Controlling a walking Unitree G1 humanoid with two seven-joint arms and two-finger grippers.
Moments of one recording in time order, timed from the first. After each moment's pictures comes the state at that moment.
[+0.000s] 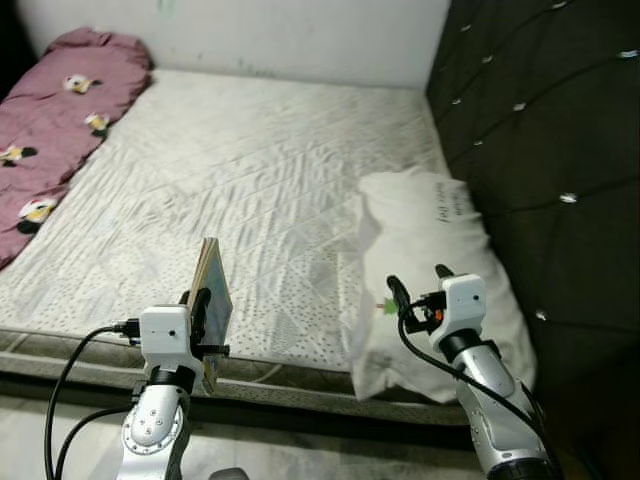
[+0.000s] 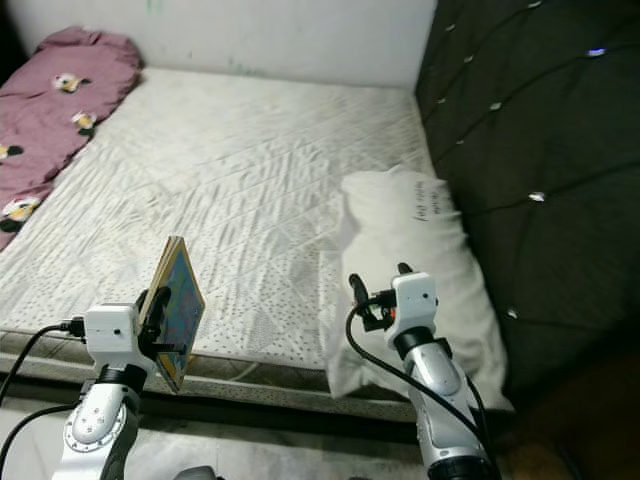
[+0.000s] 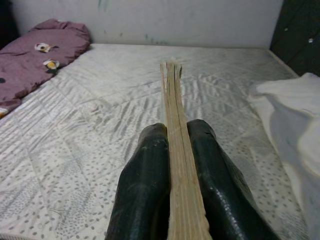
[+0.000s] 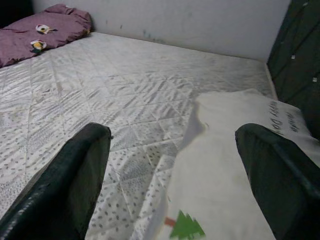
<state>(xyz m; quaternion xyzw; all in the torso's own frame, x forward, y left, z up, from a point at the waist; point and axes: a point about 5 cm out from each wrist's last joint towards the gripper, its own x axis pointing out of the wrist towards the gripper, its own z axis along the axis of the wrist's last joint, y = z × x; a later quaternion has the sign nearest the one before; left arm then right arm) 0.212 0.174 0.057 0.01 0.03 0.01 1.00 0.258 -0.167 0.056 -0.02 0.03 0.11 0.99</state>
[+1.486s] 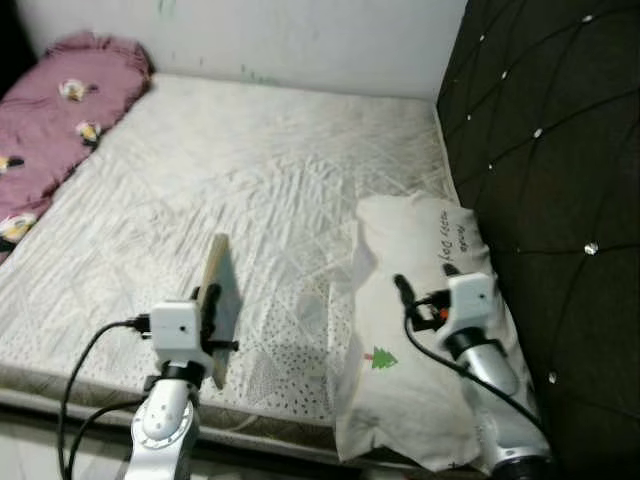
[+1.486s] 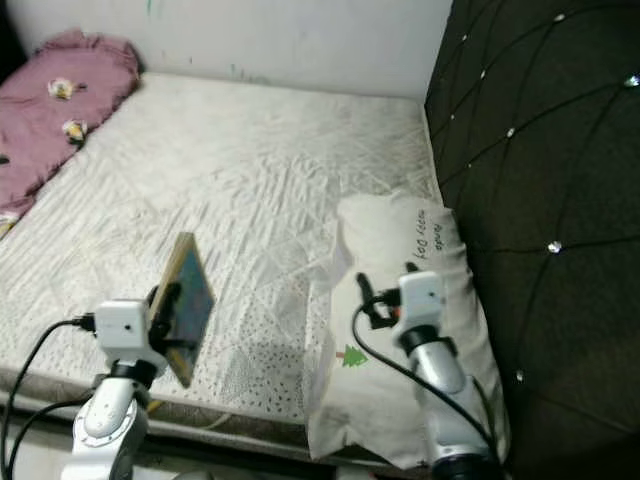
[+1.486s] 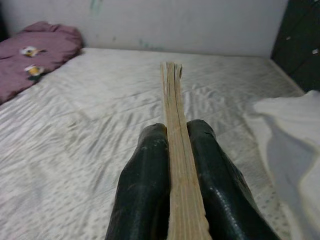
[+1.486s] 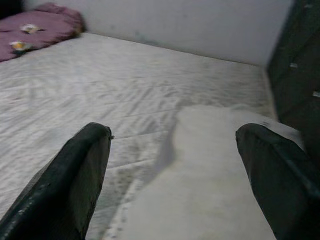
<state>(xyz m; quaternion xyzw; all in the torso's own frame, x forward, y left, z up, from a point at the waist) 0.215 0.166 0.056 0.01 0.03 0.00 1.00 0.259 -0.169 0.055 -0.03 0.04 0.11 0.99</state>
